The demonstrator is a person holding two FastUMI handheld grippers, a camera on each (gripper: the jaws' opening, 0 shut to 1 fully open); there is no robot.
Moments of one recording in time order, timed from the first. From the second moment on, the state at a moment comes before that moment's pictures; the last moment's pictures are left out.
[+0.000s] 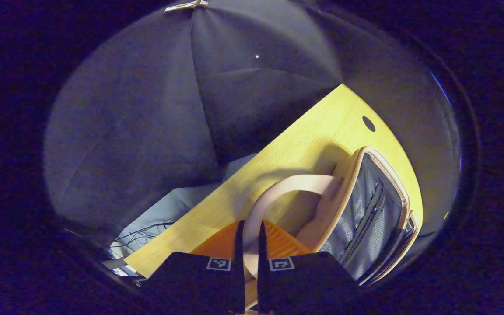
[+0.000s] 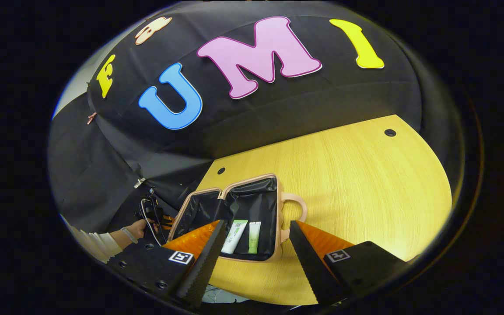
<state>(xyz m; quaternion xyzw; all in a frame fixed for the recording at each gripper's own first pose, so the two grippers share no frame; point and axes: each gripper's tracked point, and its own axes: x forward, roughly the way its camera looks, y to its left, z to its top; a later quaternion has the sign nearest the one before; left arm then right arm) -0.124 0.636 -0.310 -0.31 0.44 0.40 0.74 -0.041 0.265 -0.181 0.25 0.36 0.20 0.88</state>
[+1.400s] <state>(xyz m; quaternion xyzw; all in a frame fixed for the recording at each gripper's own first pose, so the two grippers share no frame) 0.094 0.176 -0.192 -0.08 0.39 0.03 0.92 -0.077 0.133 -0.118 0.18 0.28 0.29 0.90</state>
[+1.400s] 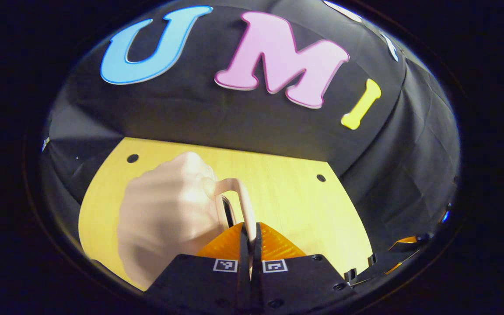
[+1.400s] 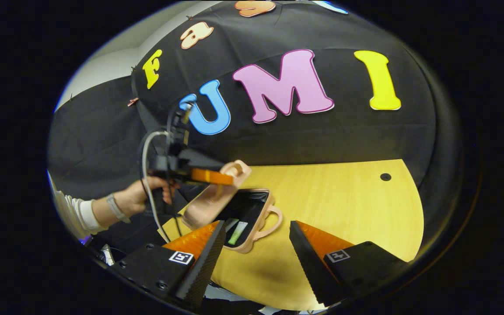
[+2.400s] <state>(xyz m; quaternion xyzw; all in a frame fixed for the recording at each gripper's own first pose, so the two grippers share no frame) 0.042 0.026 0.015 0.06 0.10 0.10 0.99 -0.010 0.002 -0.043 0.05 0.08 0.14 0.99</state>
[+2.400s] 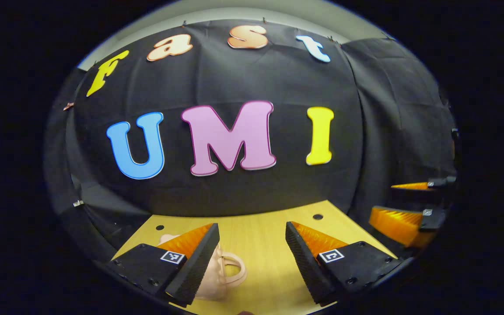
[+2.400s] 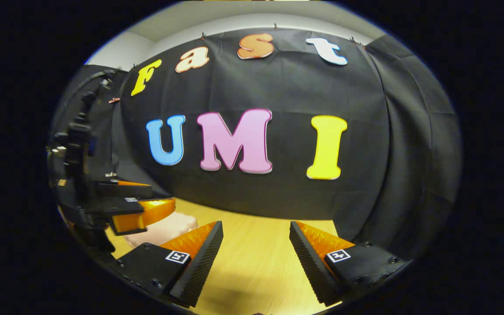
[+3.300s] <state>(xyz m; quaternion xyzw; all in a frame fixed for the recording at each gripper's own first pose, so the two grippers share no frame) 0.013 0.026 0.064 0.04 0.03 0.04 1.00 -0.029 0.034 0.029 0.00 0.01 0.04 1.00</state>
